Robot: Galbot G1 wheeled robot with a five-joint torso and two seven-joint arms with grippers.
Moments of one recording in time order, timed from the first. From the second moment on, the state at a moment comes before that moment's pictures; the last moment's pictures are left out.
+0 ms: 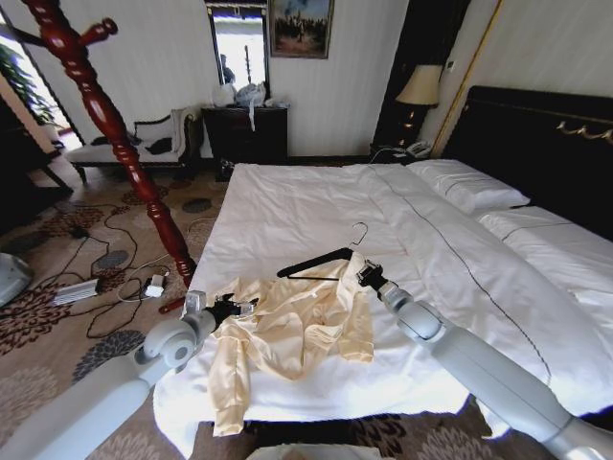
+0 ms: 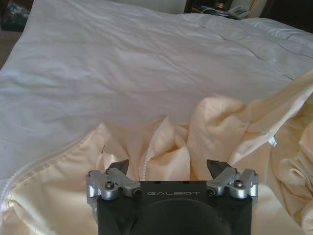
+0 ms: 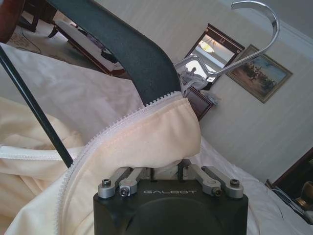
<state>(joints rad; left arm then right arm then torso) 1.03 -0.62 -0.07 -2.02 -1.19 0.43 -0.34 -0.82 0.69 -0.06 1.72 0.23 -0.09 0.11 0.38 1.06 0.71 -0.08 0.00</state>
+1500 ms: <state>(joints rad) 0.70 -0.68 -0.05 -1.99 -1.37 0.39 -0.44 -0.84 0.72 -0.06 1.72 0.23 -0.11 0.14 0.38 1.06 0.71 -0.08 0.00</state>
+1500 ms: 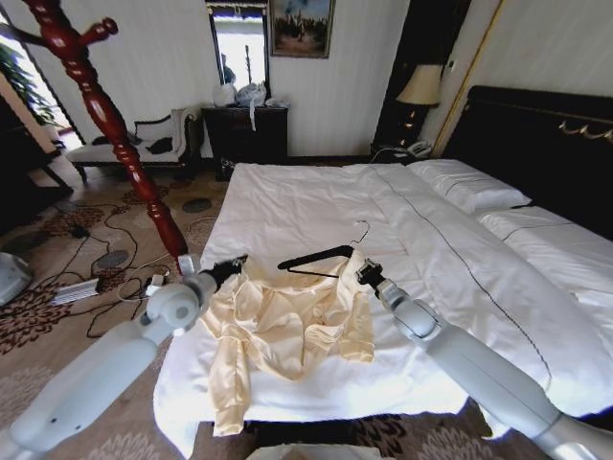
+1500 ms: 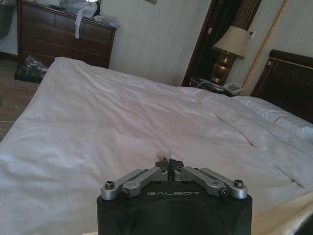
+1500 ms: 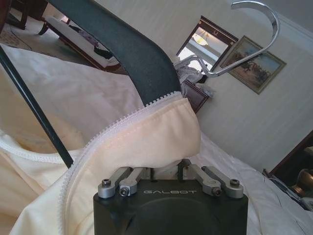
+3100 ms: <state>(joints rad) 0.61 -0.64 -0.09 -2.18 -1.68 0.44 -0.76 -0.51 0.98 -0.41 1.49 0.29 -0.45 0.33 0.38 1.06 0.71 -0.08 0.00</state>
